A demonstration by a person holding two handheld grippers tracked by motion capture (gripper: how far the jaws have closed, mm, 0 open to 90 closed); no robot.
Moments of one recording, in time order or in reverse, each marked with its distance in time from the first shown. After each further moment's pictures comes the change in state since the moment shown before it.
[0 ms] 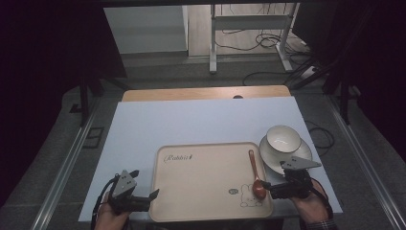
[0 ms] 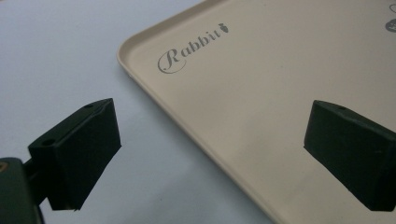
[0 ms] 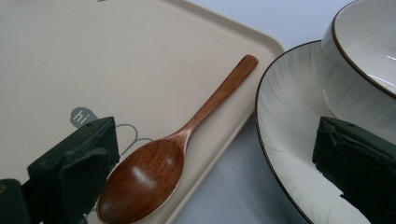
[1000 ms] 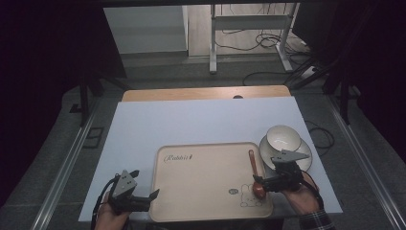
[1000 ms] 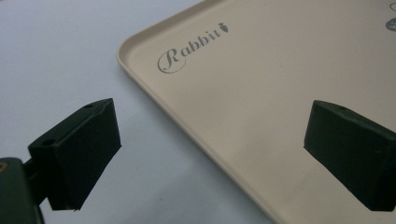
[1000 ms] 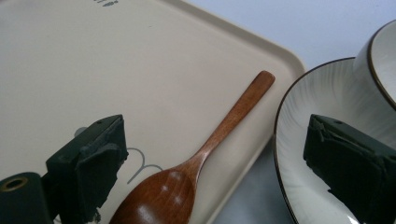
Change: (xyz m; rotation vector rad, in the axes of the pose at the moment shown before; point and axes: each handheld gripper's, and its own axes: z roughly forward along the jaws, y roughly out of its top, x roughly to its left) left arm 0.000 0.000 0.000 0.004 0.000 0.004; right arm 0.004 0.020 0.019 0.034 0.029 -0.012
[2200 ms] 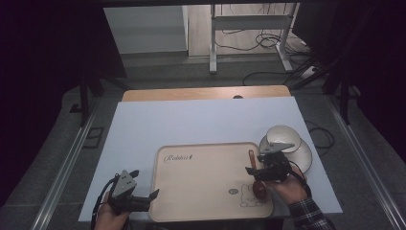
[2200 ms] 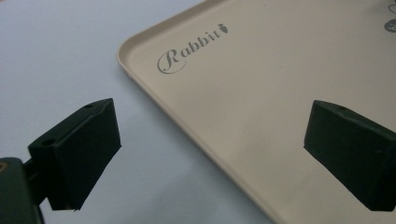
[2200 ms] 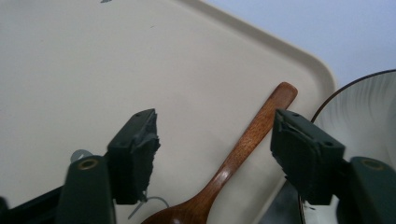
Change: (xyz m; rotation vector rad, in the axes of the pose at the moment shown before) left arm 0.000 0.000 0.000 -0.005 -0.003 -0.005; right arm -0.001 0.022 0.029 0.083 0.045 0.023
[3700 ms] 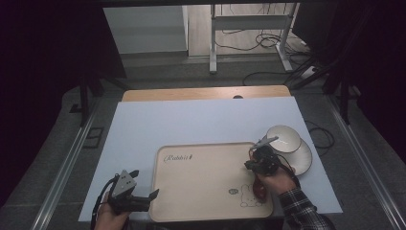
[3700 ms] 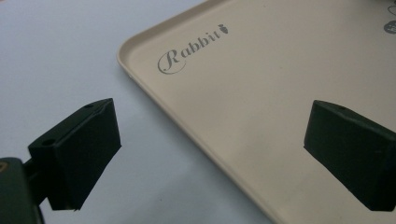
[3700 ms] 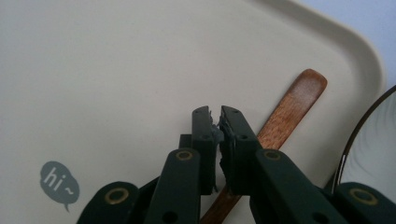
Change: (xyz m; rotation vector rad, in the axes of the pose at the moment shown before) left arm 0.001 0.000 0.000 -0.003 0.000 -0.002; right arm -0.004 0.014 0.036 0.161 0.011 0.027
